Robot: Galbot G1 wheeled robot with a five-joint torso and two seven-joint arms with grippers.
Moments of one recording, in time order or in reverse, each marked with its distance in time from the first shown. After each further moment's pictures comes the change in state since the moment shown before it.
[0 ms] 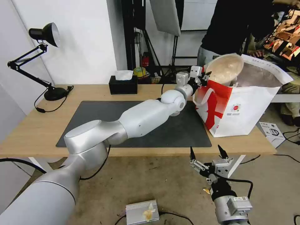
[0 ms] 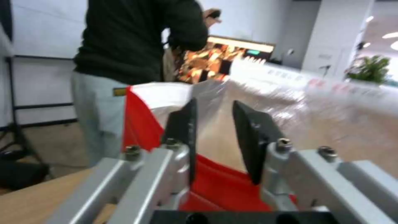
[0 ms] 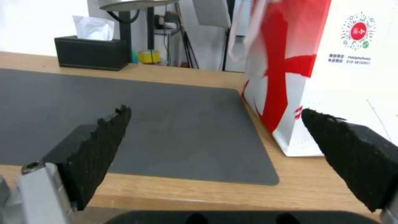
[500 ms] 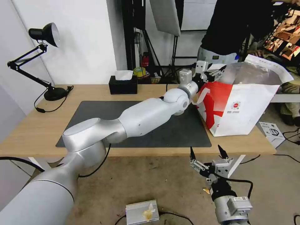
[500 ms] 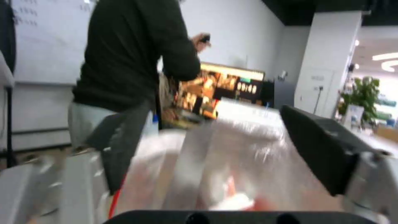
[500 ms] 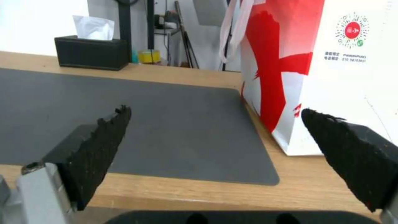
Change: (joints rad) left arm -0.023 0.038 0.000 -0.119 0.006 -0.070 -0.075; right arm 0.000 0.000 0.000 0.000 0.000 0.000 0.000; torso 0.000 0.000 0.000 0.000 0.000
